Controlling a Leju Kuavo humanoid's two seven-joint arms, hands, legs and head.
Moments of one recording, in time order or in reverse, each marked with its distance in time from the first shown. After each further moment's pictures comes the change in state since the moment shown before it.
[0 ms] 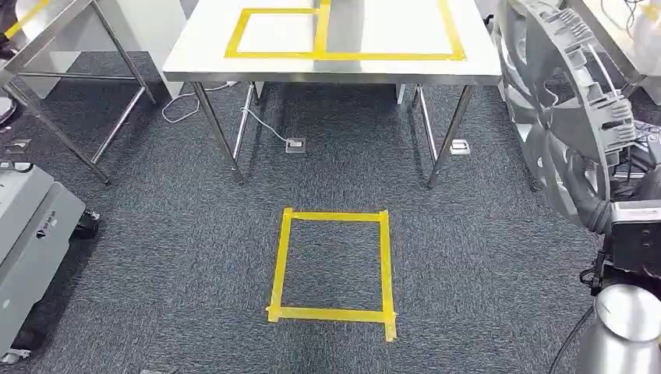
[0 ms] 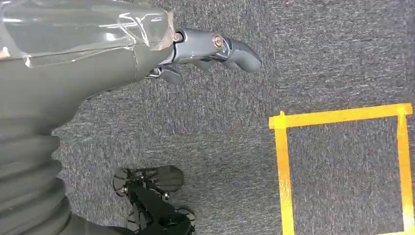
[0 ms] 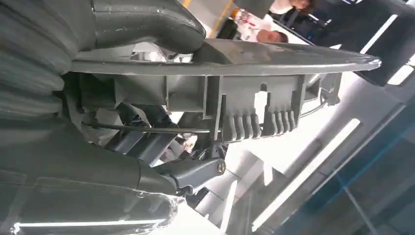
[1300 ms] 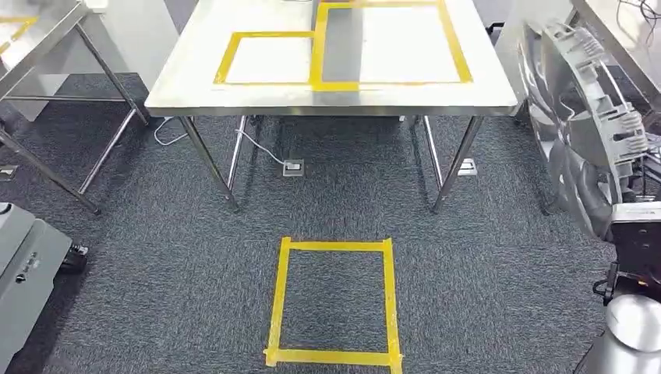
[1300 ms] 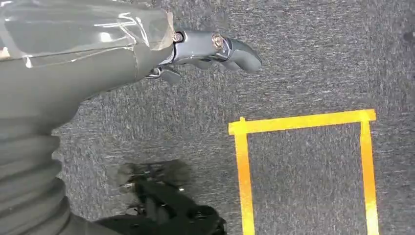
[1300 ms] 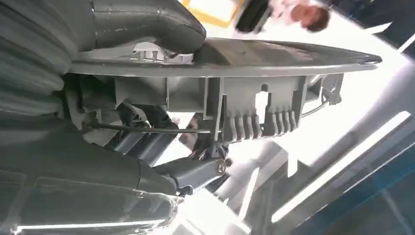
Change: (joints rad) left arm 0.024 -0.060 0.014 -0.122 -0.010 -0.066 0.027; right arm 0.055 0.008 -0.097 -0.032 0.087 0.011 0.032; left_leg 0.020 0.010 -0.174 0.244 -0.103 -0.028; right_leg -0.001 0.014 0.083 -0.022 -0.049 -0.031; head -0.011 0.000
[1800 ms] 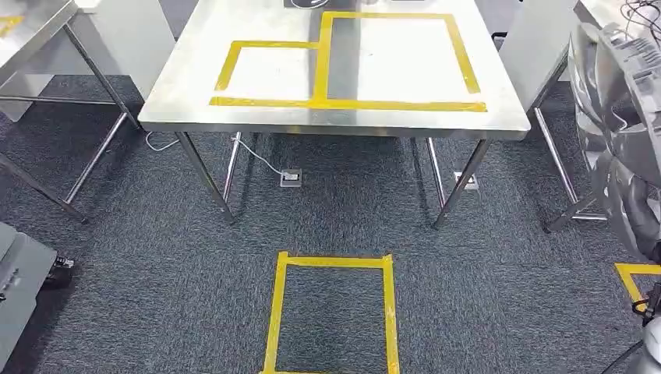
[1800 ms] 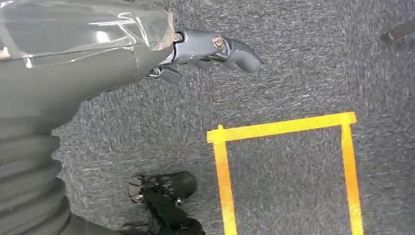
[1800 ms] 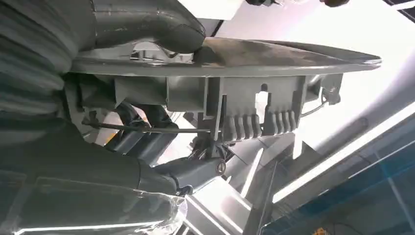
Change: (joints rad) left arm 0.002 0.010 -0.005 0.019 -0.029 0.030 -0.031; right arm 0.040 -0.045 -0.111 -0.021 -0.019 0.005 -0.025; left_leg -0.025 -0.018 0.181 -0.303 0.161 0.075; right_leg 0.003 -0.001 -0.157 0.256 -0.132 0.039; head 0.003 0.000
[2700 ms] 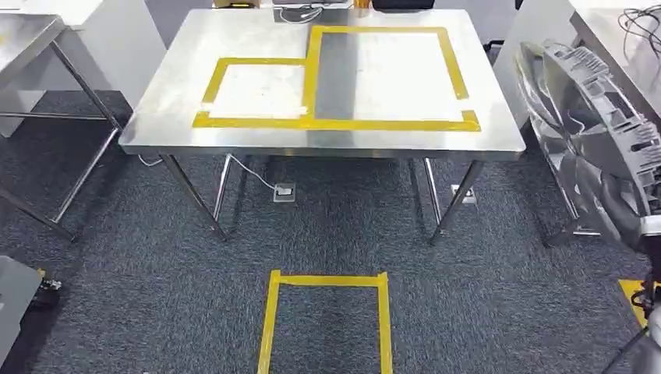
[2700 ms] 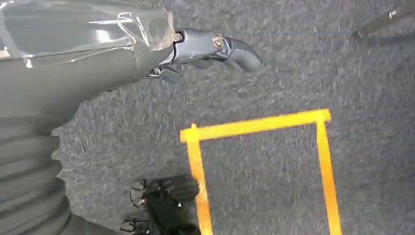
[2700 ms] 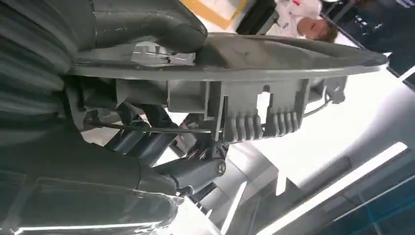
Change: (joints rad) left arm -0.018 0.014 0.000 0.032 -0.014 0.009 -0.002; right arm -0.031 -0.105 0.093 0.076 -0.077 0.077 -0.016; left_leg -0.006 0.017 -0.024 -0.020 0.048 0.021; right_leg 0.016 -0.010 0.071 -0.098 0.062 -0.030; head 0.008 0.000
